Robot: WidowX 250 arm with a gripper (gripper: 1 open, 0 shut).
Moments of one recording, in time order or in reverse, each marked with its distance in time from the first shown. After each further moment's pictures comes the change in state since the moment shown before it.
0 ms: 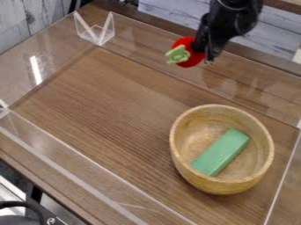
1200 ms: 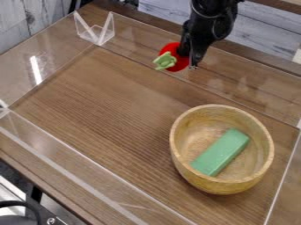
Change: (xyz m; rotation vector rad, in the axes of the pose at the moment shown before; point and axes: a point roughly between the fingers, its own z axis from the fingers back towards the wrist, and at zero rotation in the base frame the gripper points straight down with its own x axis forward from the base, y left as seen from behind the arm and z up) arm -0.003 -0.003 -0.014 0.027 -0.071 0.036
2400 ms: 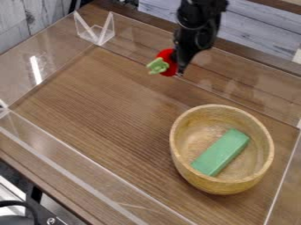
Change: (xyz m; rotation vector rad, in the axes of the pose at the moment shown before) arm -0.021 0.006 -0.025 0.024 -0.056 -0.089
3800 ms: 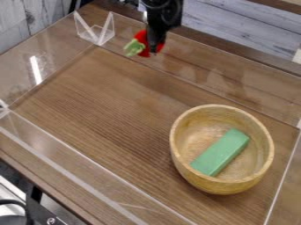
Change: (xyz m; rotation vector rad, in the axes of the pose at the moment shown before) arm -0.045 0.030 0.013 0.085 -0.059 0.072
